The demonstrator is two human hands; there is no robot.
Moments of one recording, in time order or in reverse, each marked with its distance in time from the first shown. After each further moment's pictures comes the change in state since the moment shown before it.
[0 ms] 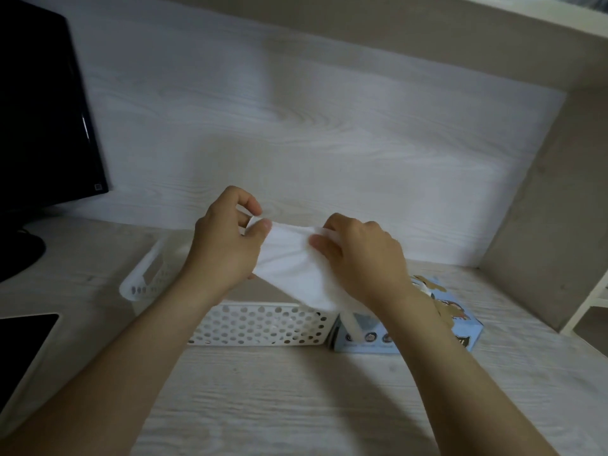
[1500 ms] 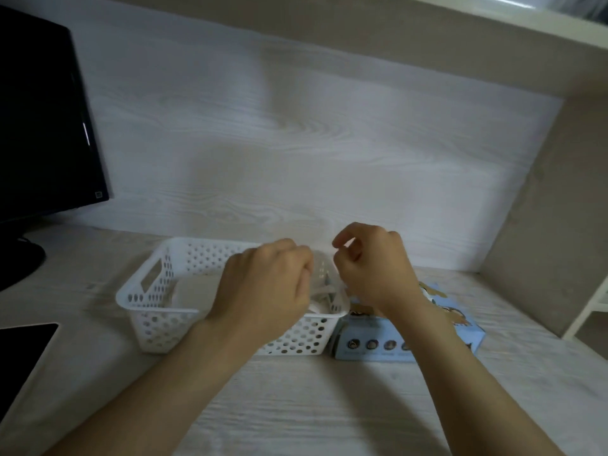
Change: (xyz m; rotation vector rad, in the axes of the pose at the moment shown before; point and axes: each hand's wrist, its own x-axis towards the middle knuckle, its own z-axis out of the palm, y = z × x) left_hand -0.039 0.013 0.022 0.611 -0.061 0.587; right_hand 0.001 0.019 0.004 0.315 0.075 0.101
